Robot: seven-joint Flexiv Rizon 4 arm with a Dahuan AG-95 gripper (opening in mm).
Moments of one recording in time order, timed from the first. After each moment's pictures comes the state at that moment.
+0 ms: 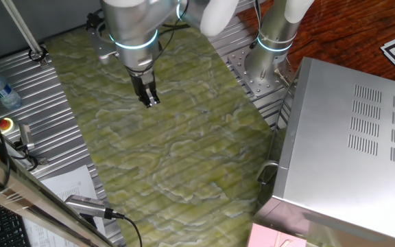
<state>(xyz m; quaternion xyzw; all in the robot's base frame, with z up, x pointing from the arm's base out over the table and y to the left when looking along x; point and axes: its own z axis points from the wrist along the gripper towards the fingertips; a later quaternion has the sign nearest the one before) 0.508 0.056 0.173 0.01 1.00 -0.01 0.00</state>
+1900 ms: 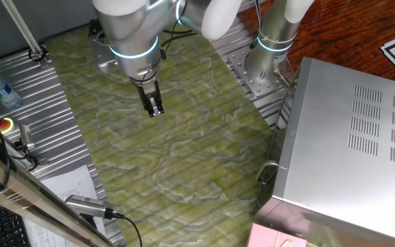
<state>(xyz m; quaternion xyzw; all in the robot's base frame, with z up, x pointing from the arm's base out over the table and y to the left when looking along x) 0.508 0.096 0.185 0.06 1.00 0.00 -0.02</state>
